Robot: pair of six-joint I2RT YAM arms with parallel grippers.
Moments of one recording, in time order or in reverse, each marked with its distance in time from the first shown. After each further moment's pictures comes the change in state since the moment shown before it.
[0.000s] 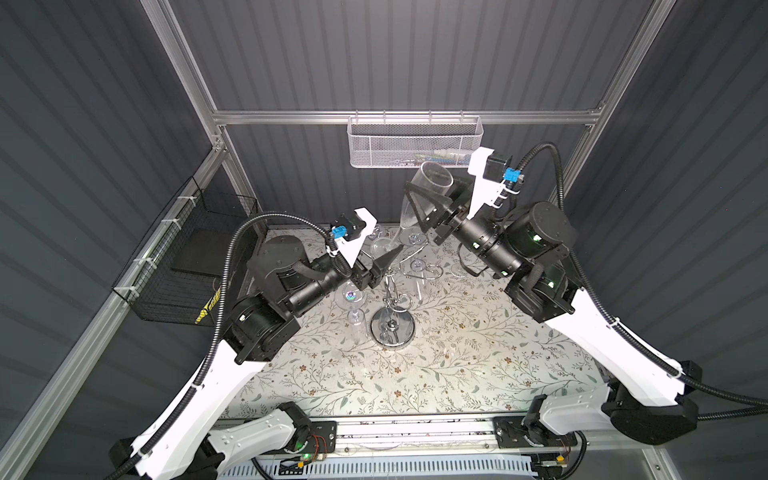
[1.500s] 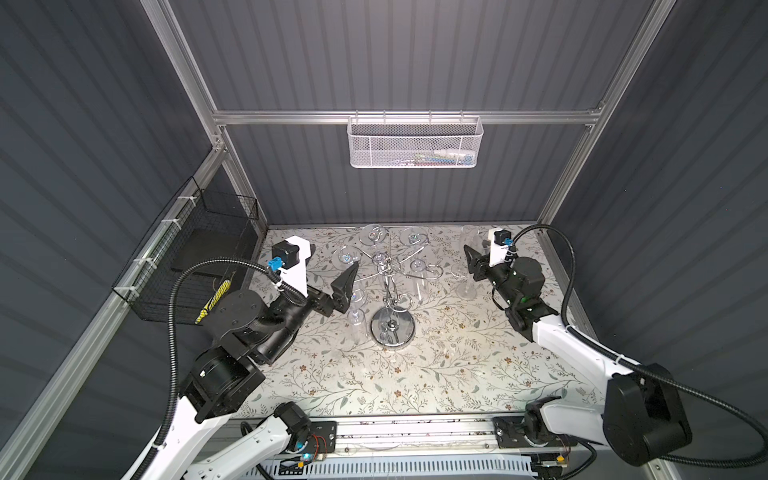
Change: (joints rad) left arm 0.000 -0.294 -0.274 -0.043 -0.332 -0.294; right arm -0.598 -0.058 -1.005 0.490 -0.047 -0.117
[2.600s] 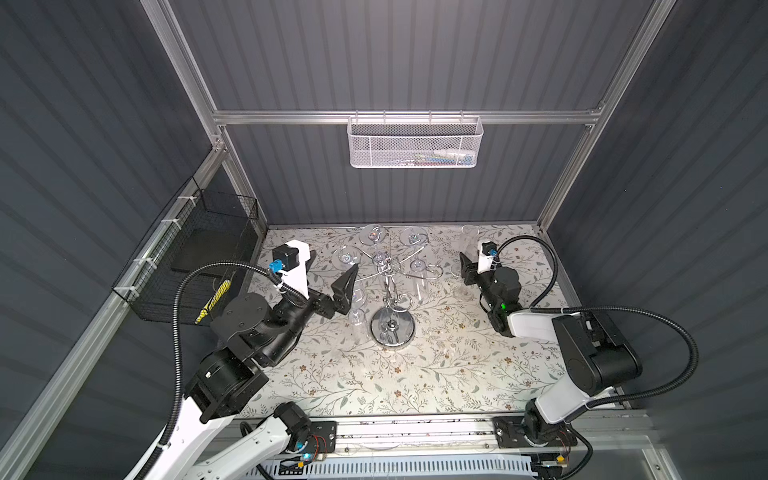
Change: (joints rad) left arm 0.000 -0.020 -0.045 0.014 -0.019 -0.059; right arm -0.006 0.360 -0.061 0.428 0.115 -0.037
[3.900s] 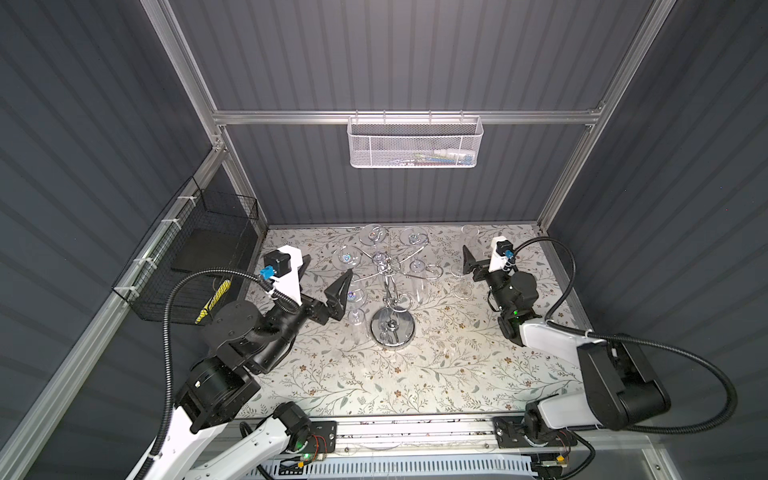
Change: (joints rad) left arm 0.000 -0.056 0.000 -0.053 0.000 -0.008; right arm -0.003 -0.285 -0.061 -0.036 -0.015 -0.029
